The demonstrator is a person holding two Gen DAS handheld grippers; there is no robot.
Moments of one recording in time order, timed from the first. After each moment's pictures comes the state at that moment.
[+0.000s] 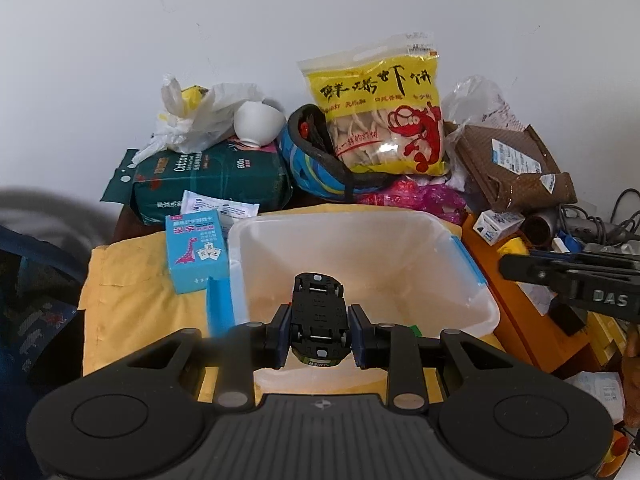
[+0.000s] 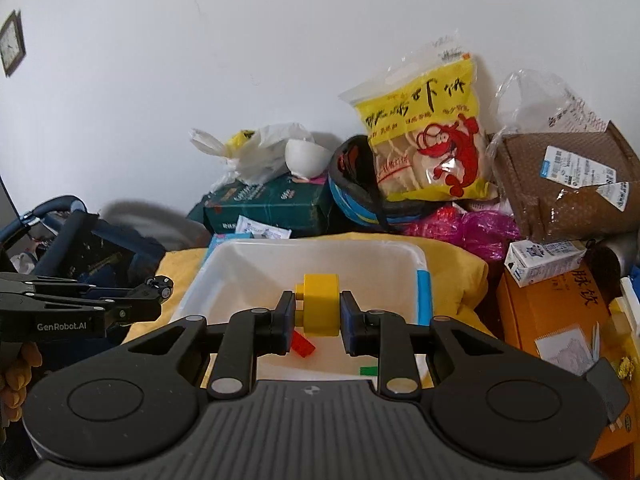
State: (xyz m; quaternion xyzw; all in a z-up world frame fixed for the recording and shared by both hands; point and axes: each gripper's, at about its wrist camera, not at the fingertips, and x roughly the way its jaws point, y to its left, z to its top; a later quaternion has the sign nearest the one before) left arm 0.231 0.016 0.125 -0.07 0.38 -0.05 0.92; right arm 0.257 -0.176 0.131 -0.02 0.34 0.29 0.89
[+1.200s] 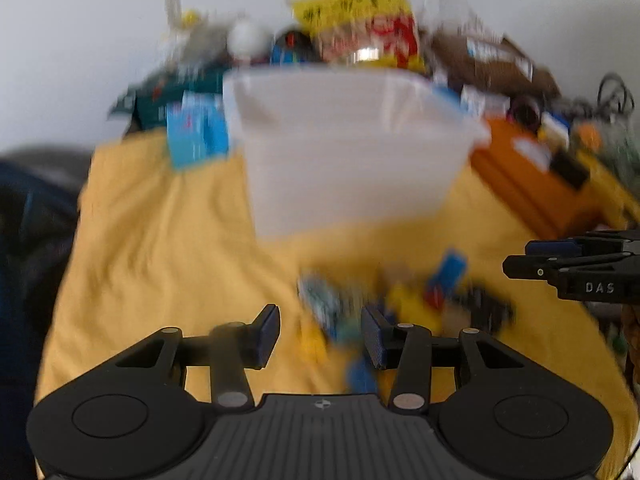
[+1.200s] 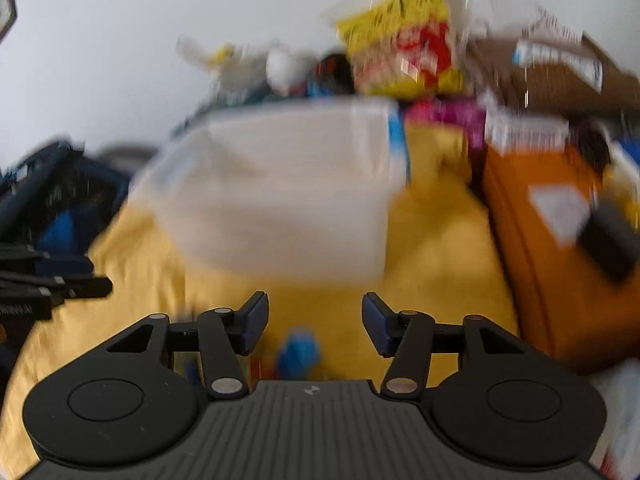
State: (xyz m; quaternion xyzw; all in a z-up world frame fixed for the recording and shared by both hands) left arm 0.099 -0.001 0.006 -0.03 0.42 -0.05 0.91; right arm 0.166 -0.228 0.004 -0.05 0.38 0.28 0.88
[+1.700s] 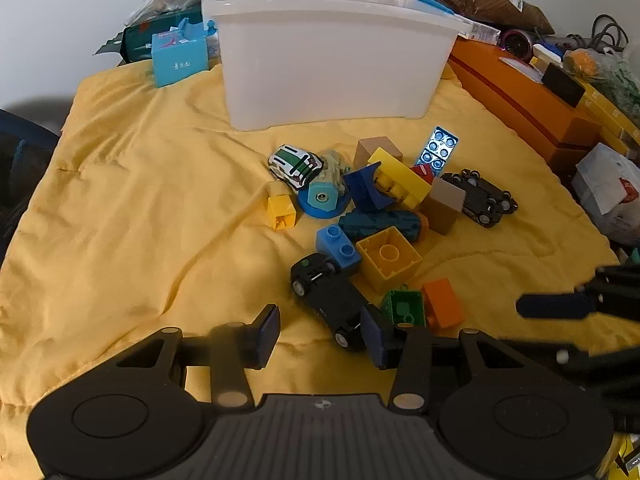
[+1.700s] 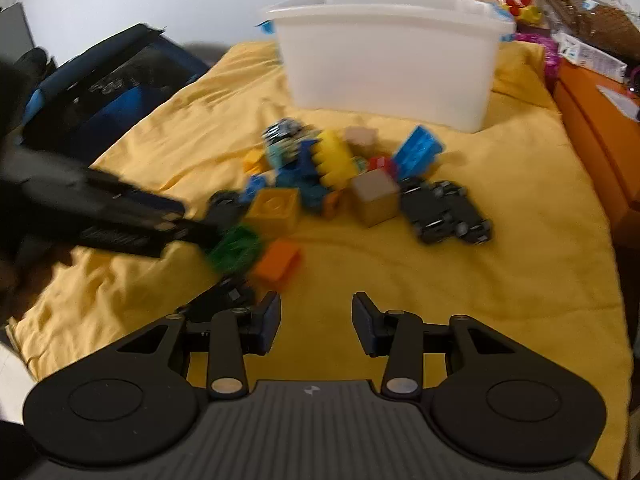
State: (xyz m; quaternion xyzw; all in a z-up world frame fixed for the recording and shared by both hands) left arm 0.062 -0.024 -0.053 -0.02 0.46 -0.06 0.89; right arm 0.055 -0.209 -0.045 -0.11 0.41 0.36 0.83
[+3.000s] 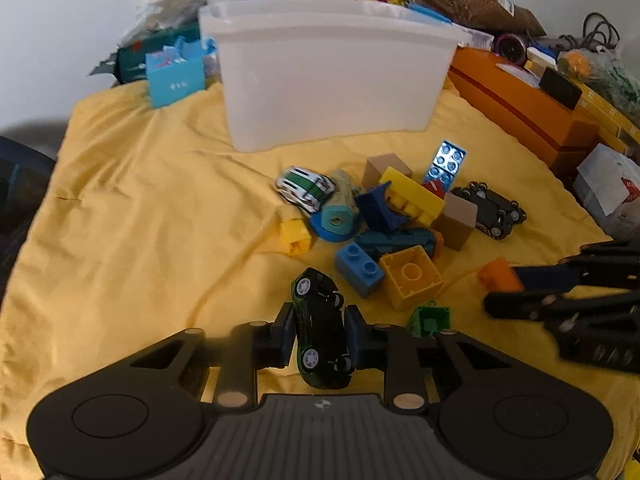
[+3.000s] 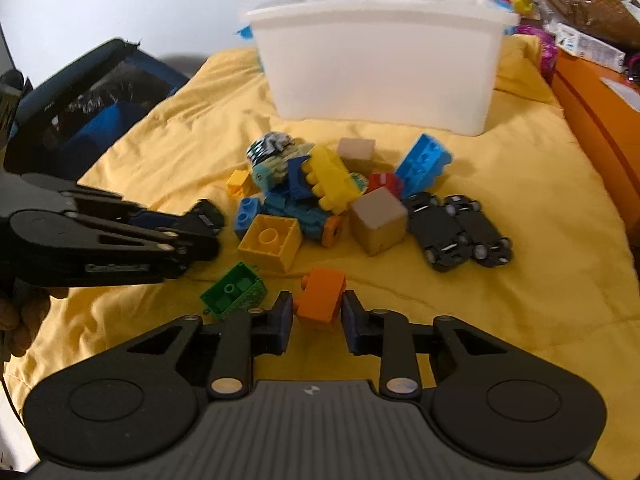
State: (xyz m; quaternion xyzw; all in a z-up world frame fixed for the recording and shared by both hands) left arm 0.070 -0.011 -0.047 0.00 0.44 -0.07 0.90; right arm 0.079 -0.191 -0.052 -0.07 0.41 0.32 0.85
